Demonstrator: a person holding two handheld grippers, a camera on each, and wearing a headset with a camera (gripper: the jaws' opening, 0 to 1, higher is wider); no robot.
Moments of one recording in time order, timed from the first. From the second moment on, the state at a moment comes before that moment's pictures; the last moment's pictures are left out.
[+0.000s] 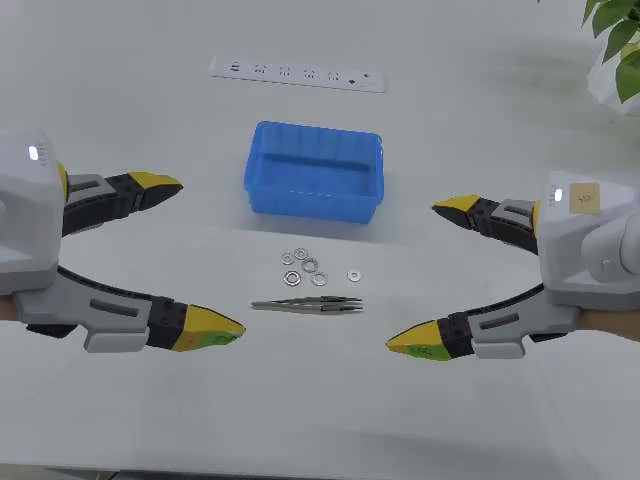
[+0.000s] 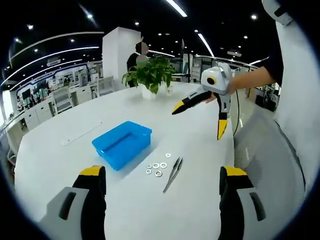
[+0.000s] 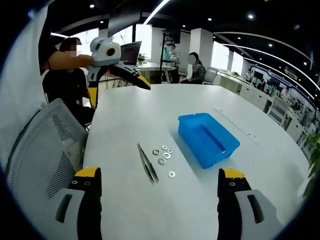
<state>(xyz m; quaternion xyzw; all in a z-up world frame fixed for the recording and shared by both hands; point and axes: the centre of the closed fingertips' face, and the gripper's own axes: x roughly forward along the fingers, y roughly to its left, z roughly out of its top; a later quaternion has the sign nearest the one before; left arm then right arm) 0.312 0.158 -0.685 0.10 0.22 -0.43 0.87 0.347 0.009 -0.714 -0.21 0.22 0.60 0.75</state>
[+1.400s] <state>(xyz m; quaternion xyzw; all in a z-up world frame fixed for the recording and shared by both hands) 0.314 0.160 -0.686 0.09 0.22 -0.41 0.88 0.345 0.008 -0.714 -0.20 0.22 0.59 0.75</state>
